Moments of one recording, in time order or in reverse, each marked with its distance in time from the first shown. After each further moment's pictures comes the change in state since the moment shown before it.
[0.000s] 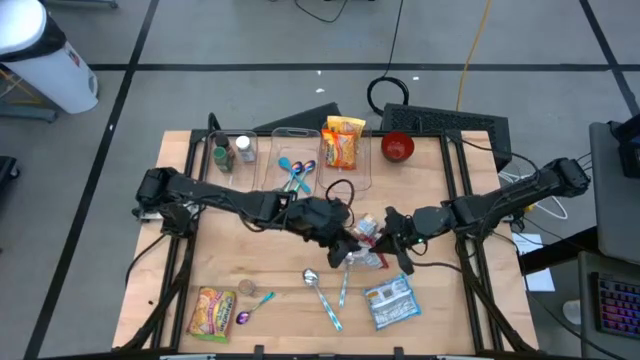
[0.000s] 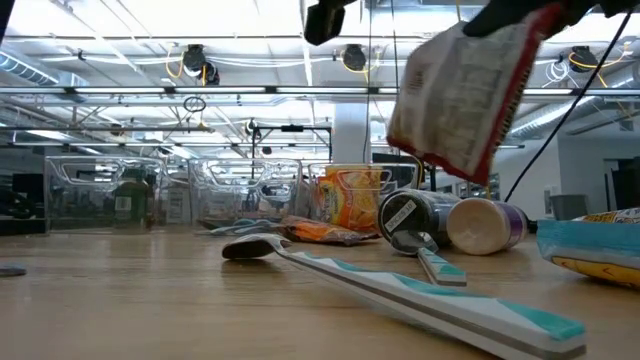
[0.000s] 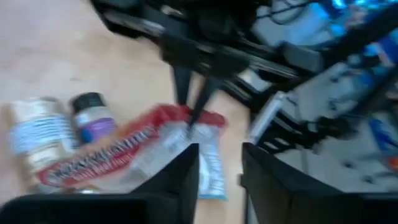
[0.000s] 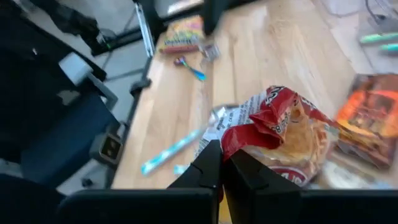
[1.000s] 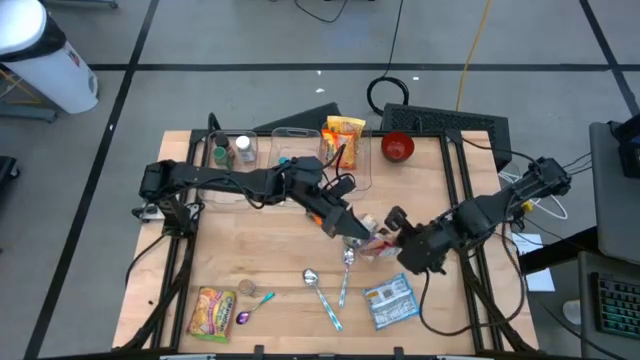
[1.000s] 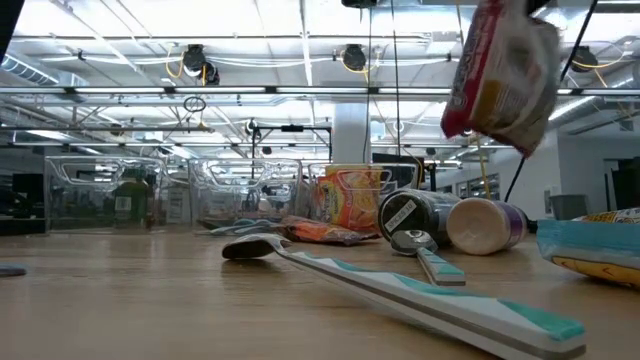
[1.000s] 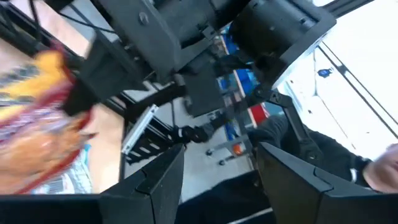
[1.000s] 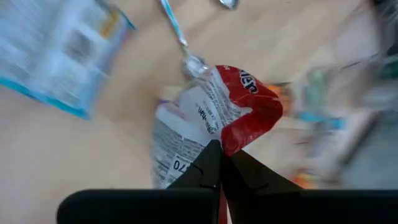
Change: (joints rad) left arm 0.159 0.000 0.000 0.379 0.536 -0.298; right arm 0.199 0.263 0.663 -1.076 0.320 -0.958
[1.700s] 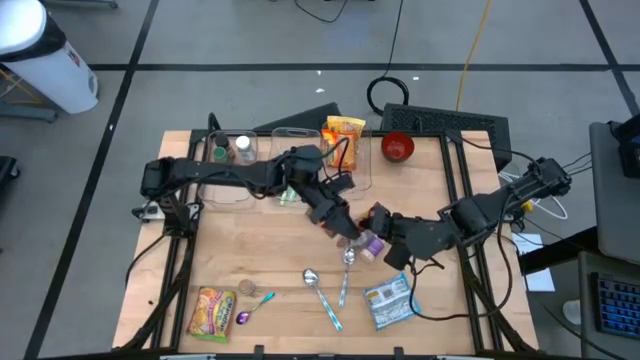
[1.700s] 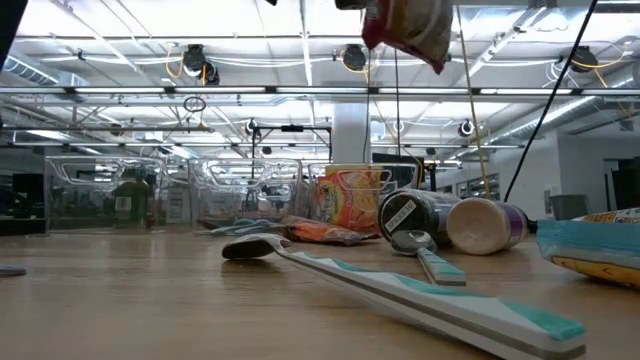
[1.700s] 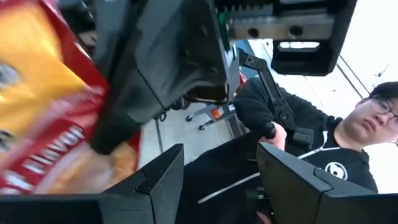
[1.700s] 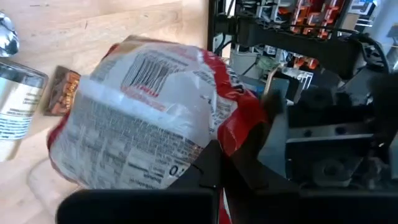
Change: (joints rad) left arm 0.066 0.000 0.000 0.002 0.267 0.025; right arm -0.025 0.002 0.002 0.498 0.337 -0.772
